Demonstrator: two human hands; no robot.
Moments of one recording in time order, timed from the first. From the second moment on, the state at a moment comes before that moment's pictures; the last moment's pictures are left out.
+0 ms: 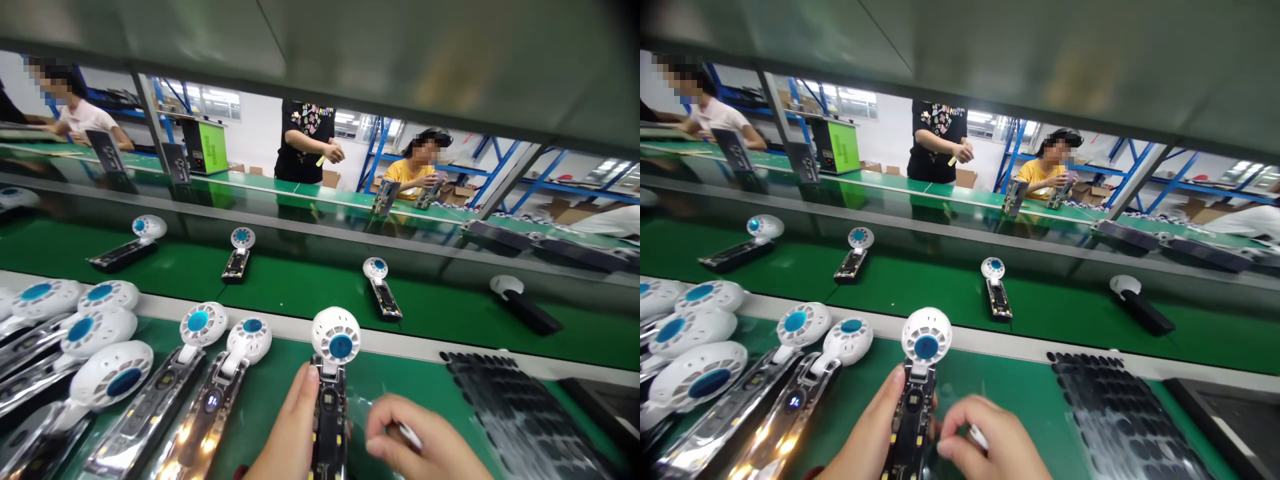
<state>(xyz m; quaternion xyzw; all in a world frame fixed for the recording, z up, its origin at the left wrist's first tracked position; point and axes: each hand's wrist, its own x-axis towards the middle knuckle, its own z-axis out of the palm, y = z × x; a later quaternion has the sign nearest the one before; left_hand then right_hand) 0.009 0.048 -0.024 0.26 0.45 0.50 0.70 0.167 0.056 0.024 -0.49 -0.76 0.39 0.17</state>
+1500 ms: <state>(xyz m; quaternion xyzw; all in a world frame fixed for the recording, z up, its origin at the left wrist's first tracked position) 0.007 0.045 -0.033 0.28 0.53 0.52 0.62 0.132 0.055 -0.002 -0.43 -0.84 0.14 0.29</state>
